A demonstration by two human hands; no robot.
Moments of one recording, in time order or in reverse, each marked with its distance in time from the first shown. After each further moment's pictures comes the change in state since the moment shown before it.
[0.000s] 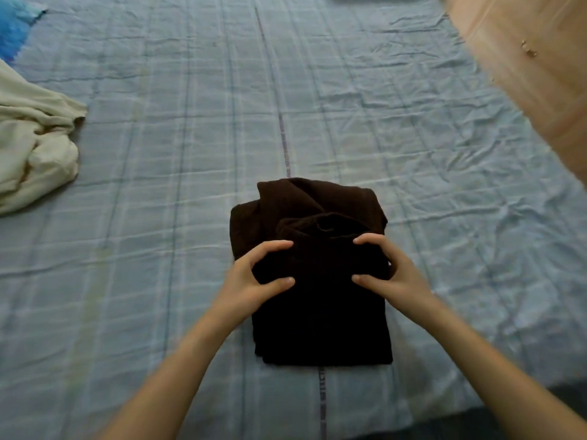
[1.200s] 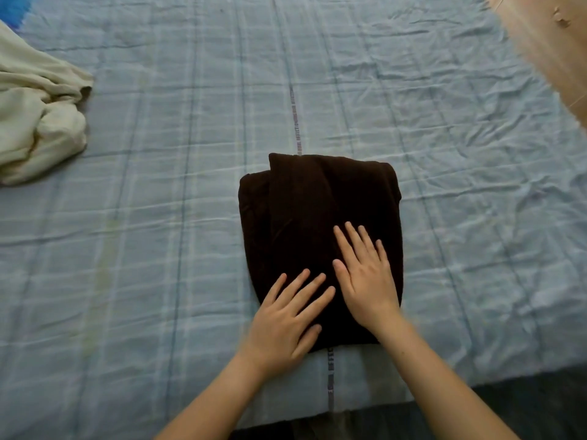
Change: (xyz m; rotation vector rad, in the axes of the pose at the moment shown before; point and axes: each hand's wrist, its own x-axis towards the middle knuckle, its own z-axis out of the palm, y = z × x) left_hand -0.079 -0.063 0.061 0.982 -0.220 0.373; right_hand -0.020 0.033 0.082 -0.916 0.047 0.036
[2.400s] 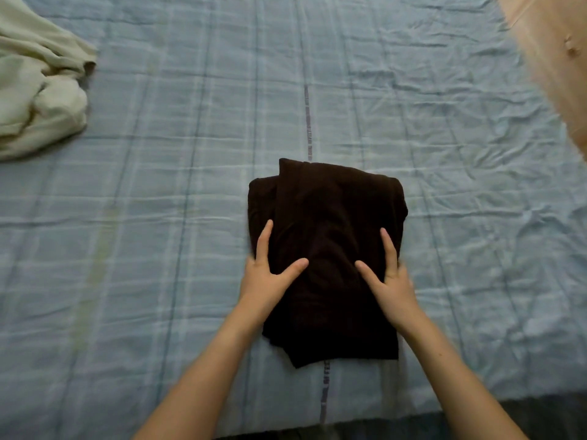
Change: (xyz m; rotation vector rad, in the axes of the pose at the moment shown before) left_hand 0.054 -0.047 -0.022 -0.908 0.224 -0.873; right_hand 0.019 0.034 -0.011 0.497 -0.071 0.440
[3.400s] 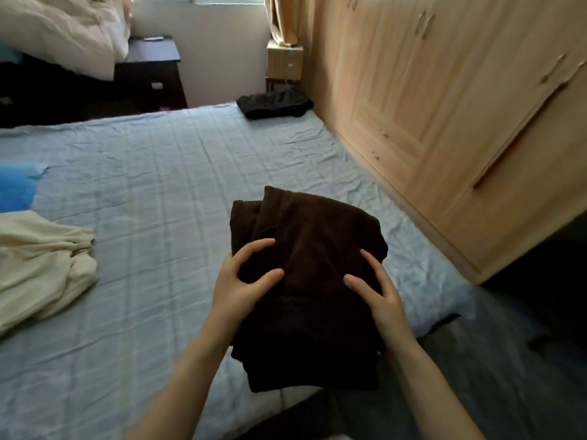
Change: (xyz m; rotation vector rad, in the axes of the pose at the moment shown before) left_hand -0.259 0.316 -0.095 -0.117 -0.178 0.591; right_hand -0.303 -0.142 -0.259 0.840 0.310 -0.165
